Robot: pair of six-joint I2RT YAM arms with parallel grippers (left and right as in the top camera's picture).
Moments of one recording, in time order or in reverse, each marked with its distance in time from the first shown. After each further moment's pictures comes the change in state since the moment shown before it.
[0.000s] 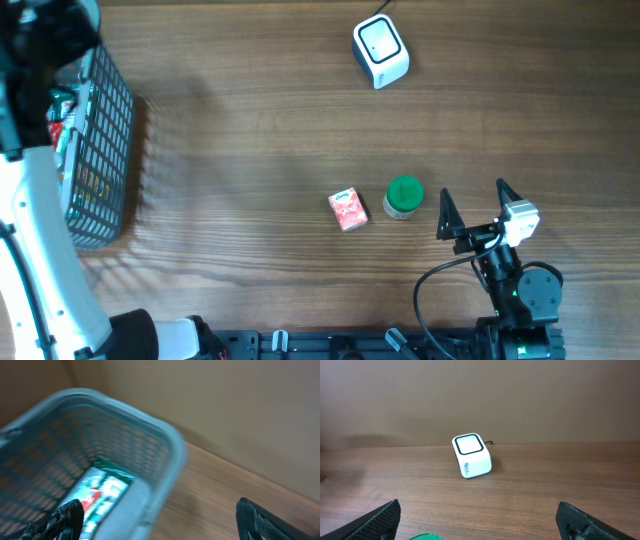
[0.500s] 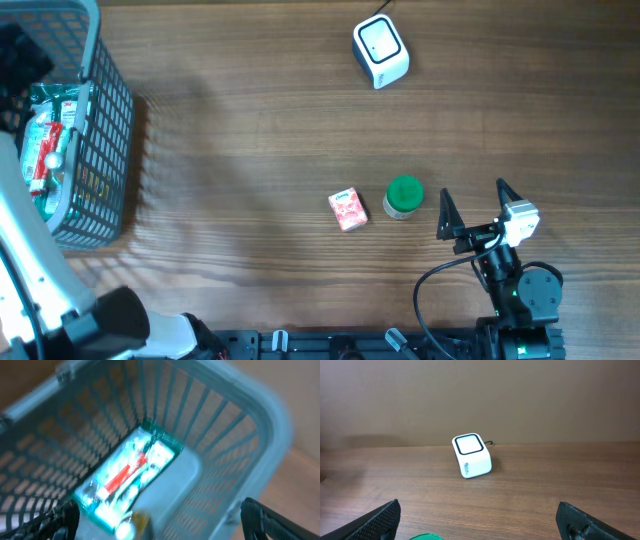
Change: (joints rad) left arm 0.194 0.097 0.002 -0.146 0.000 0.000; right arm 0.000 0.000 0.000 0.000 0.000 0.000
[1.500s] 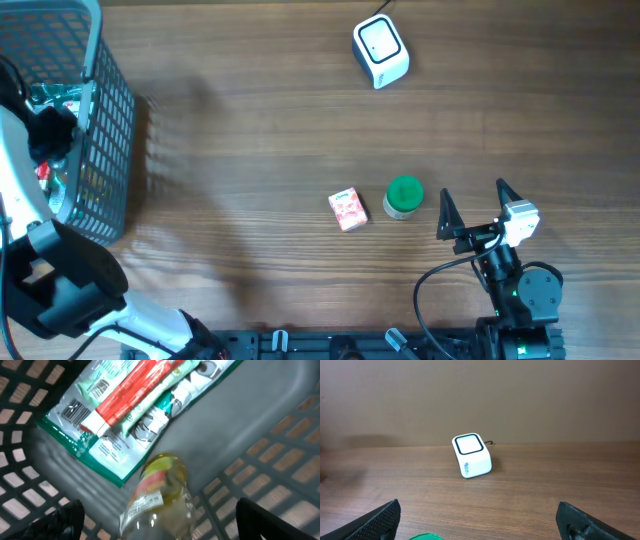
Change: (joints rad) left arm 0.108 0.191 -0.326 -0.006 0.045 0.004; right arm 0.000 0.000 0.000 0.000 0.000 0.000
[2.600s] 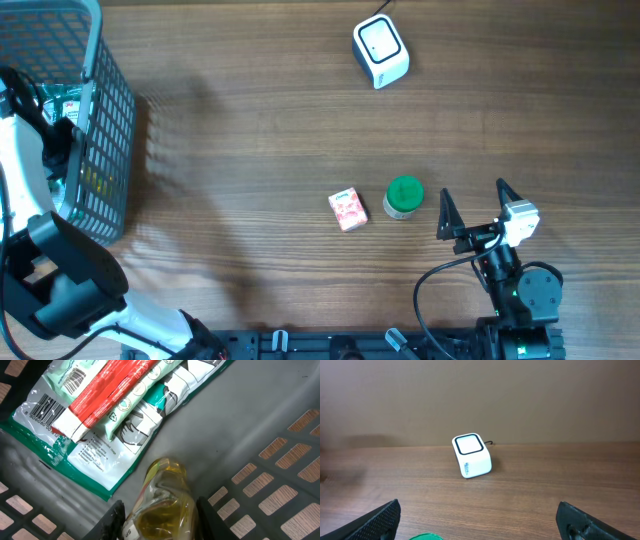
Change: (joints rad) left arm 0.000 -0.002 -0.140 0.132 0.018 0.017; right arm 0.000 0.000 0.000 0.000 0.000 0.000
